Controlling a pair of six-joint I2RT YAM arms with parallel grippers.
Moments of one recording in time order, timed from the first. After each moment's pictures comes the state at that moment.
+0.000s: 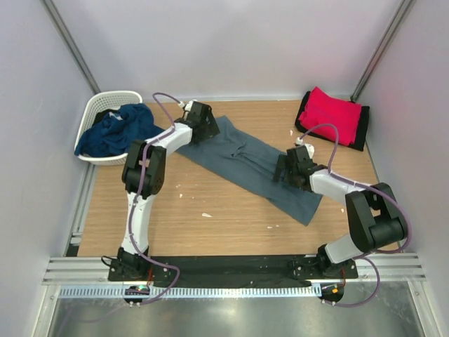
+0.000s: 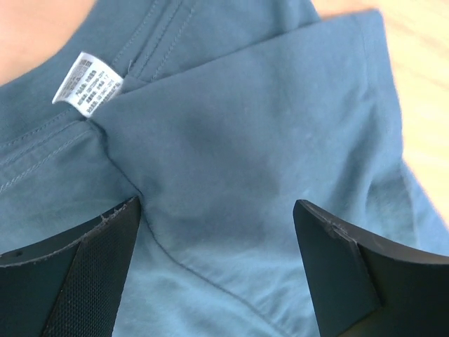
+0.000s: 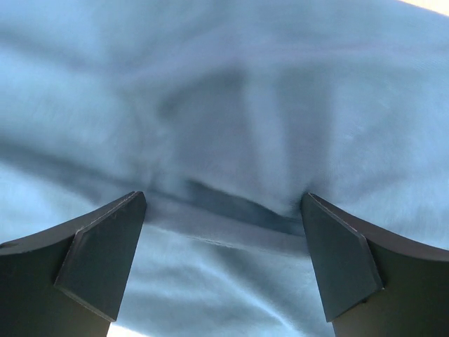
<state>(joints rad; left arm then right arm) -0.40 2.20 1.65 -0.32 -0.21 -0.72 0.27 1.52 0.75 -0.18 0.20 0.48</state>
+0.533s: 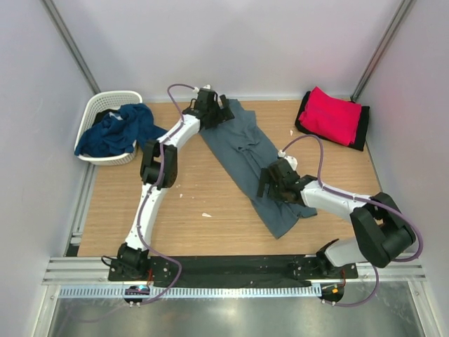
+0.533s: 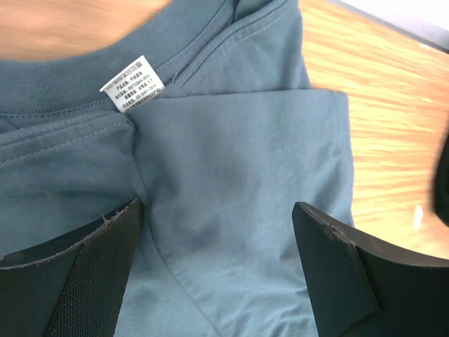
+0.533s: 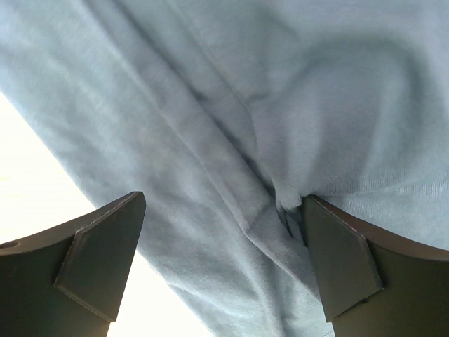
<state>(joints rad) -0.39 2.58 2.25 -0.34 0.06 -0.67 0.55 1.40 0.67 -0.27 0.17 0.68</state>
